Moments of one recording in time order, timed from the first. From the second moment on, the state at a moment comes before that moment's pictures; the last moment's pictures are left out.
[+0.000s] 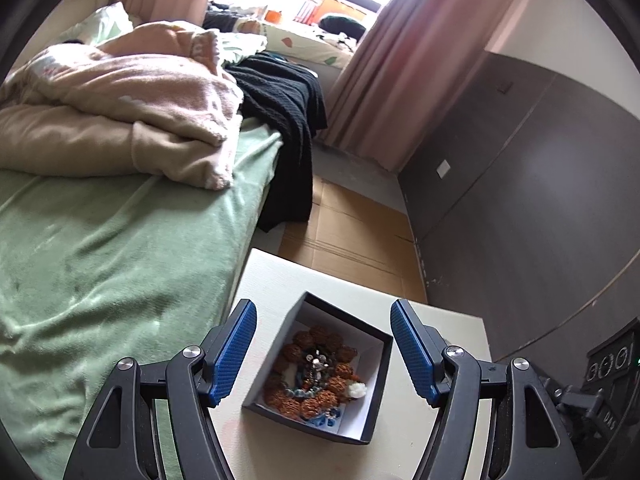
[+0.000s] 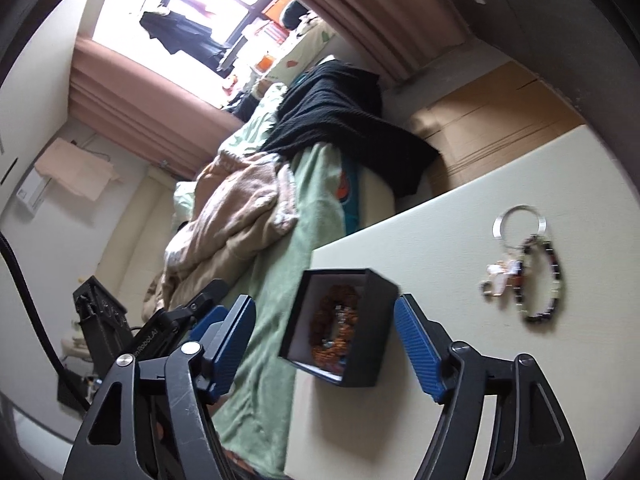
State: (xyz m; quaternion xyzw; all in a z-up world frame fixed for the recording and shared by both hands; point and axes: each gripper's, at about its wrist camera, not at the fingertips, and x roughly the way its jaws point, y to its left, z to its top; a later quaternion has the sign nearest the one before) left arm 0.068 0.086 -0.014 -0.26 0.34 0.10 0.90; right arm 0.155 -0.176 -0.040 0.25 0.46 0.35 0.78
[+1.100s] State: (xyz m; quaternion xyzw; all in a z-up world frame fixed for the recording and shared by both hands) left arm 0.140 -0.045 -0.029 -0.17 0.43 0.00 0.89; right arm 0.186 -0.309 -0.069 0.29 0.50 0.18 0.79
